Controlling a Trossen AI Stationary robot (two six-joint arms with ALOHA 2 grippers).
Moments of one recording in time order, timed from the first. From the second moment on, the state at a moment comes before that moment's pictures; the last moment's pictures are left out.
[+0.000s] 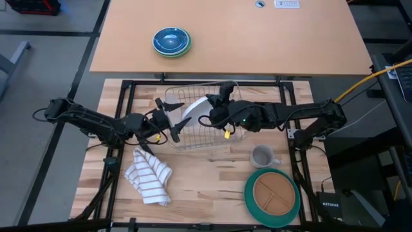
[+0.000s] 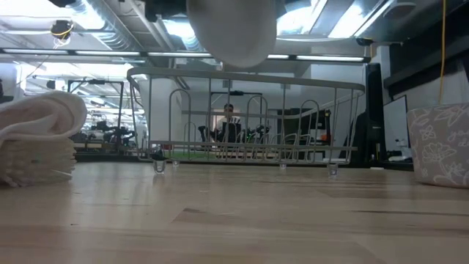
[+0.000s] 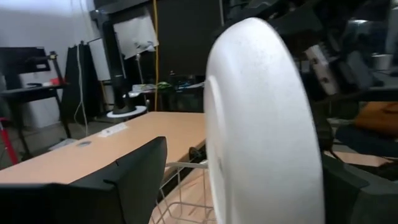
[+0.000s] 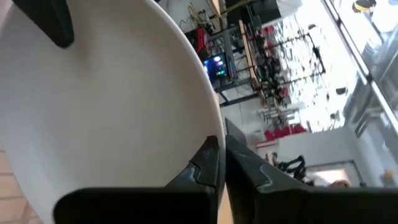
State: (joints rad) left arm -0.15 1.15 0.63 0.69 -0.67 0.19; right arm 0.14 1.57 1.59 -0.36 0.78 -0.87
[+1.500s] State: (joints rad) left arm -0.10 1.15 0.62 0.68 -0.72 0.20; right arm 0.14 1.57 1.59 -0.44 0.76 -0.68
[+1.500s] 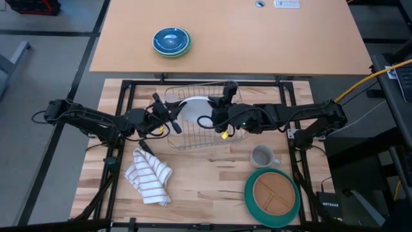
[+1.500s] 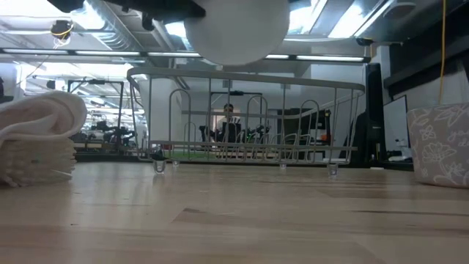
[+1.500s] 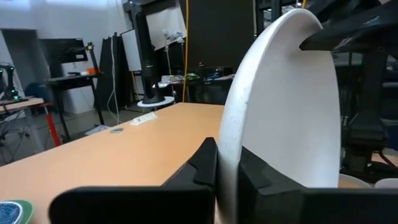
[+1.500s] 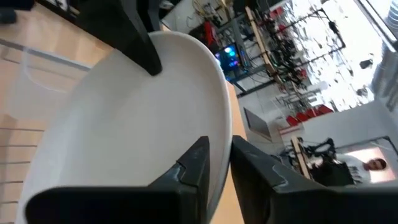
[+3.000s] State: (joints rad) left arm -0.01 1.16 0.72 0.63 -0.66 0.54; right arm 0.14 1.50 2.04 -0.99 0.73 -0.71
